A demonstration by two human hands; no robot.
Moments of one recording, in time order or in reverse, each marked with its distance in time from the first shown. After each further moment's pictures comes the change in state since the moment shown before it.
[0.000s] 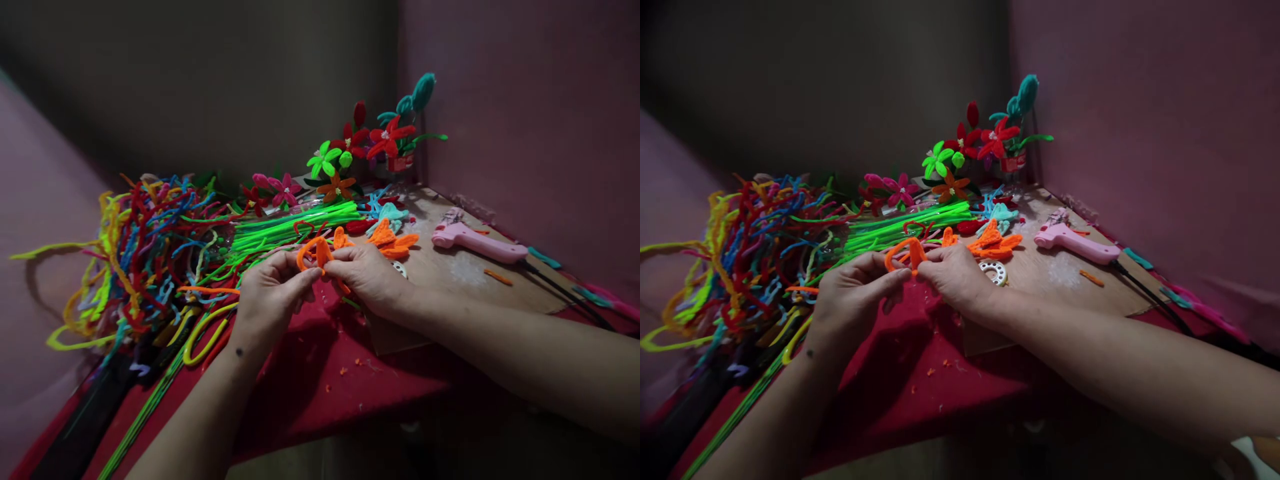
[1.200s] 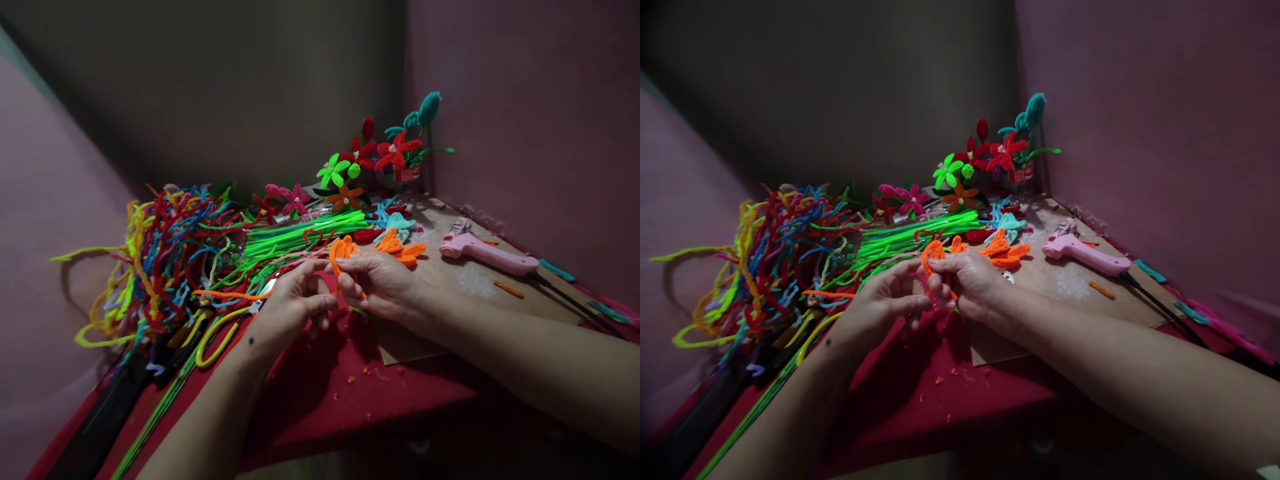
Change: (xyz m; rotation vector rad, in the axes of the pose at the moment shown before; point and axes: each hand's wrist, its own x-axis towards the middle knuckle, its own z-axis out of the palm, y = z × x) left_hand 0.002 -0.002 -0.006 -0.114 -0.369 -0.156; right_hand 0.005 -0.007 -0.004 0.558 -0.148 0.297
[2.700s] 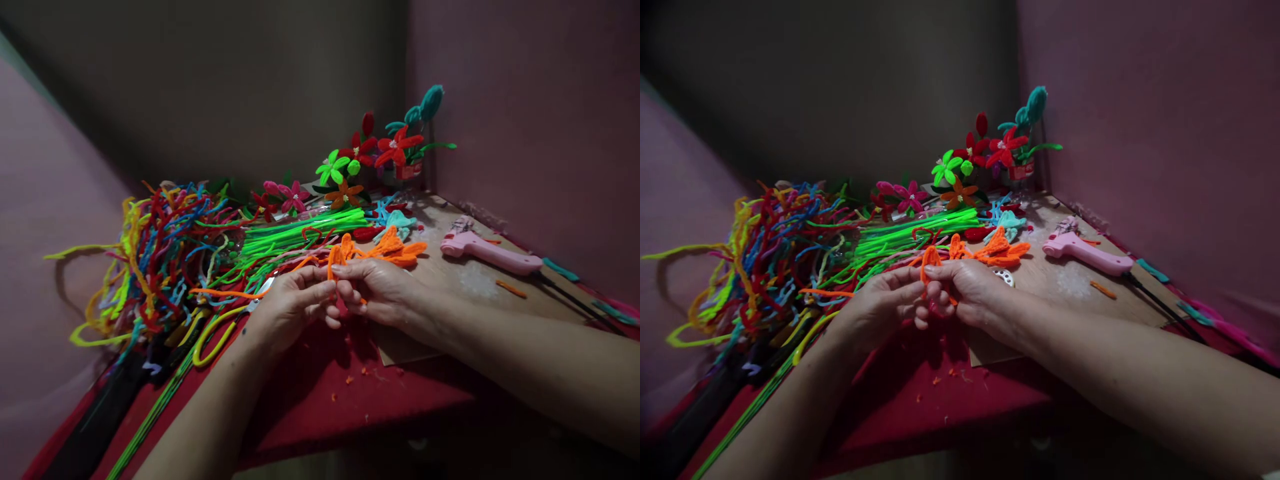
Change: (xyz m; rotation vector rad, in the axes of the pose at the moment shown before) left_hand 0.005 -0.008 0.003 -0.353 -0.056 -0.134; right_hand 0.001 0.008 -0.001 0.013 0.060 0.114
